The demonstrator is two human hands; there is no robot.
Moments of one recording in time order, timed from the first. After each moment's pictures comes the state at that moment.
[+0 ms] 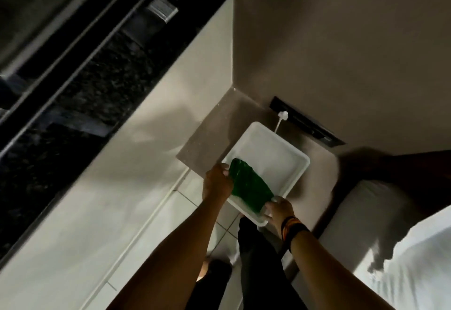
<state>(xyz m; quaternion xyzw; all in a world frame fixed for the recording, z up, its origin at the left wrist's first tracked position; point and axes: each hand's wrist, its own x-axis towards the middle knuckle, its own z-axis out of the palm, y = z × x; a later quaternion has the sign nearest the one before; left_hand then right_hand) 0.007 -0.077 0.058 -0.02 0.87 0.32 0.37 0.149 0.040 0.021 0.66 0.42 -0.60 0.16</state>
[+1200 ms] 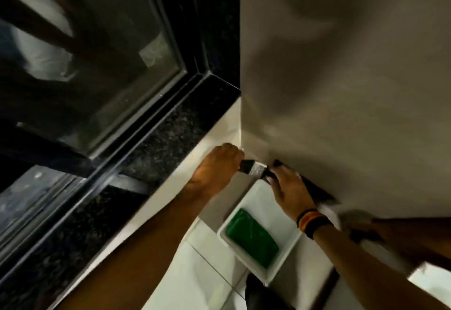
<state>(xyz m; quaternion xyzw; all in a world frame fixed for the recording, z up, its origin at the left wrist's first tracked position) -0.134 -0.020 0.258 0.53 0.85 0.03 0.02 0.021 0.150 0.179 0.17 0.95 -0.27 -0.03</state>
